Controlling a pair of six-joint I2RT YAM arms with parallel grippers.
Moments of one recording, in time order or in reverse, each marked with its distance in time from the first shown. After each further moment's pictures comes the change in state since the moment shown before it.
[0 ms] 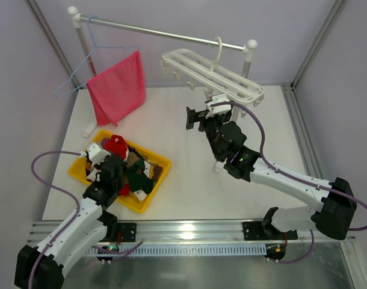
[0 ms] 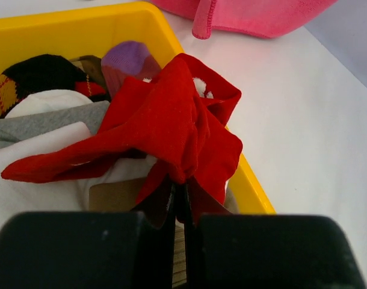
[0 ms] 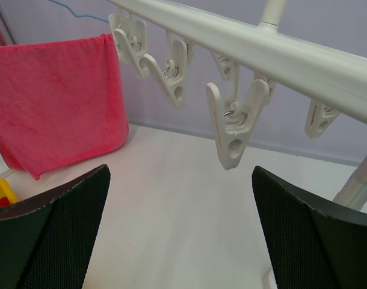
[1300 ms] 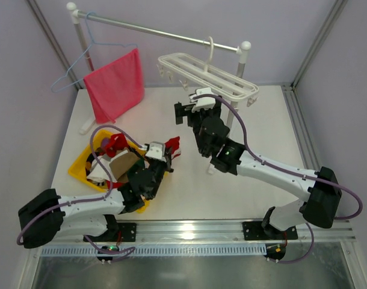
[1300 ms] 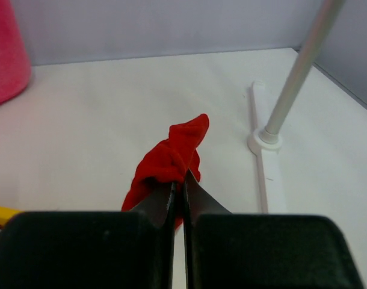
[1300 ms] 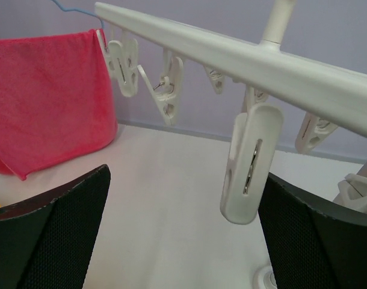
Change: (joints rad) left arm -0.714 0.451 0.080 0.890 -0.034 0.726; right arm 0.062 0.156 0.193 -0.066 0.151 -0.036
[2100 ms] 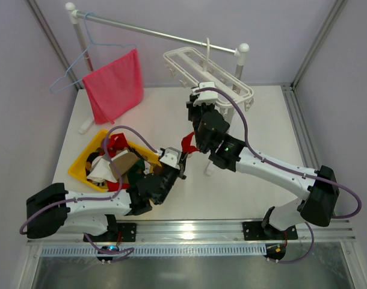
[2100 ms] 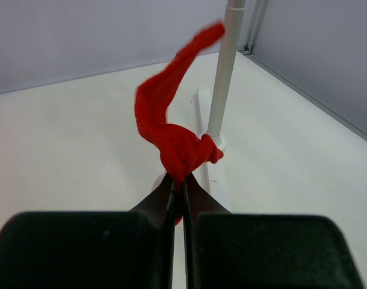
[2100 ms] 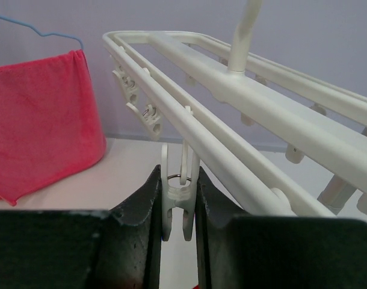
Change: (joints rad) left arm -0.102 0.039 0.075 0.022 0.038 0.044; right arm 0.000 0.019 0.070 -0.022 0.073 0.003
